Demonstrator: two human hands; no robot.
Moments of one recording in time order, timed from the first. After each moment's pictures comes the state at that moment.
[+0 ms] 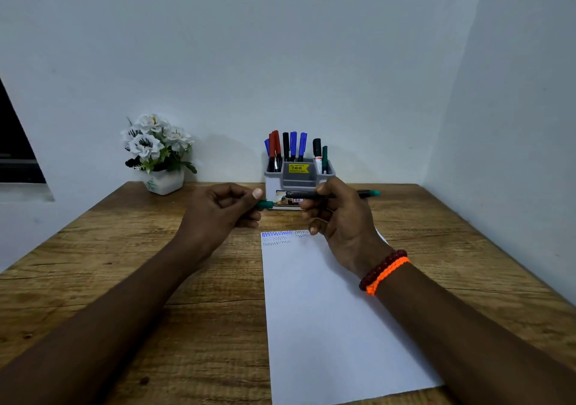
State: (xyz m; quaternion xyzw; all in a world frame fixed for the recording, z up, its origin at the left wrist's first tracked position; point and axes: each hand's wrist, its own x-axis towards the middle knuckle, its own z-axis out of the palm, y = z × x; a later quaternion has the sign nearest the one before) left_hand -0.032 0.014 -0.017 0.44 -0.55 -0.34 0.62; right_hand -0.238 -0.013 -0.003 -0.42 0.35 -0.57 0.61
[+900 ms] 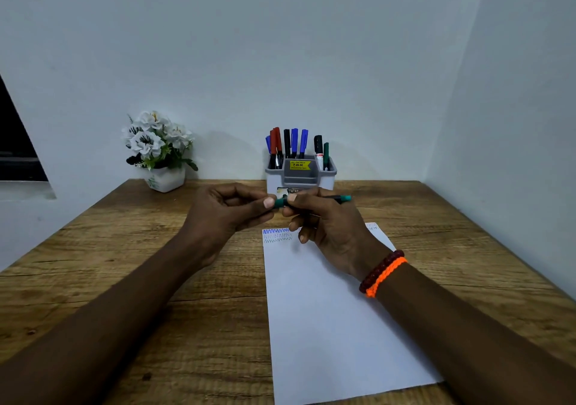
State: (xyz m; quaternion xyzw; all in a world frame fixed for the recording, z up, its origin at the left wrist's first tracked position) left_hand -0.039 0.020 -0.015 0.39 -0.52 -0.43 0.62; right_hand -0.232 -0.011 -0.013 -0.51 0.31 -0.50 0.63
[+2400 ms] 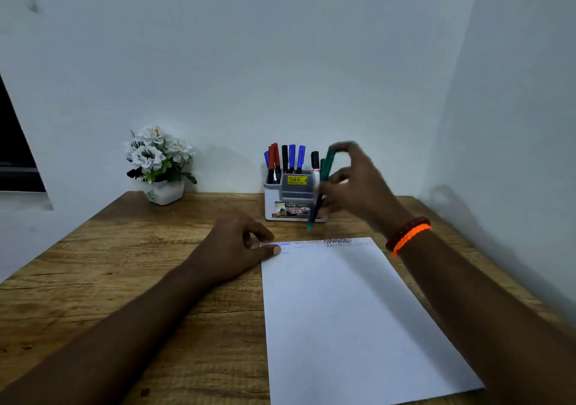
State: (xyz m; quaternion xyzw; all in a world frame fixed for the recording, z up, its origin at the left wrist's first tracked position) left_hand -0.033 0.006 -0.033 0.57 -0.74 -0.08 0.35; right_hand -0.275 -0.055 0.042 -0.70 0.44 -0.48 0.30
